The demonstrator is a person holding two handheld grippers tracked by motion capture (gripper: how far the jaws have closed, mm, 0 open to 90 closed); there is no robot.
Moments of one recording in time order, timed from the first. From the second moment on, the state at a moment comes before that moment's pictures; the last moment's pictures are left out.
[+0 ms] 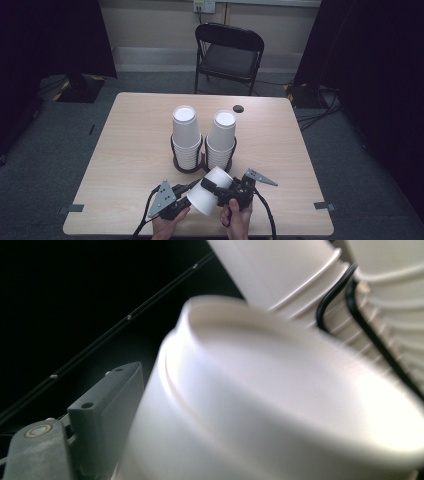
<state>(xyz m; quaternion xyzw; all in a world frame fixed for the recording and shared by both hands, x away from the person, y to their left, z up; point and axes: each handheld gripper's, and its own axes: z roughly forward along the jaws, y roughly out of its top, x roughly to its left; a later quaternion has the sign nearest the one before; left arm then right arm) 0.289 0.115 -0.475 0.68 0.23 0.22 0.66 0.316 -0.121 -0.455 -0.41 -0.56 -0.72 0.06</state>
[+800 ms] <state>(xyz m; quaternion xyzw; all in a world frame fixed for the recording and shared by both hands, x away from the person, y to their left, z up) 0.295 0.136 -0.470 0.74 0.25 0.18 0.60 0.318 -0.148 -0.445 -0.37 -0.58 -0.72 -0.09</state>
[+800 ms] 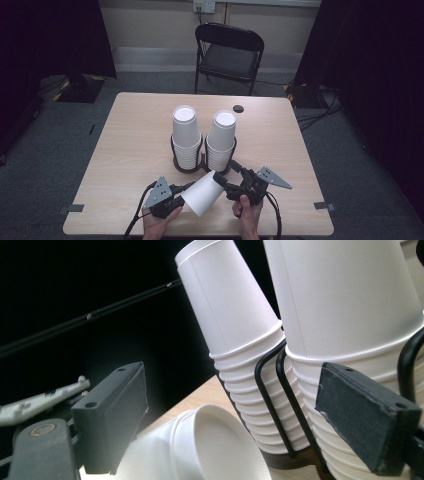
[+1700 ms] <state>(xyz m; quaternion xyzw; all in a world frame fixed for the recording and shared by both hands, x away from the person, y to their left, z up) 0.317 0.165 -0.446 0.80 0.29 0.14 0.51 0.294 -0.148 -0.467 -0.27 -0.68 -0.65 -0.21</state>
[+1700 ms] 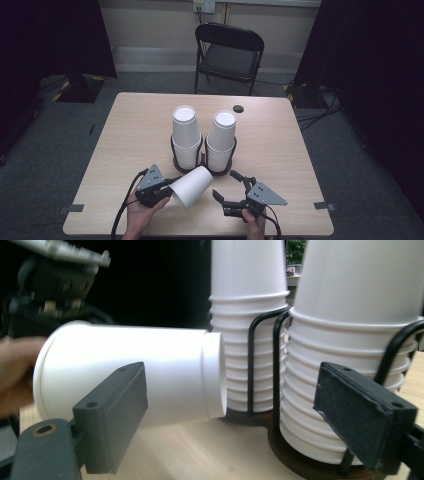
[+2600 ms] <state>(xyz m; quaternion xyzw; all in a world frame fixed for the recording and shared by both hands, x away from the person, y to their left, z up) 0.340 0.147 -0.420 0.87 0.29 0.07 0.39 0.276 -0.118 -0.477 -0.13 -0.78 -0.52 -0.31</state>
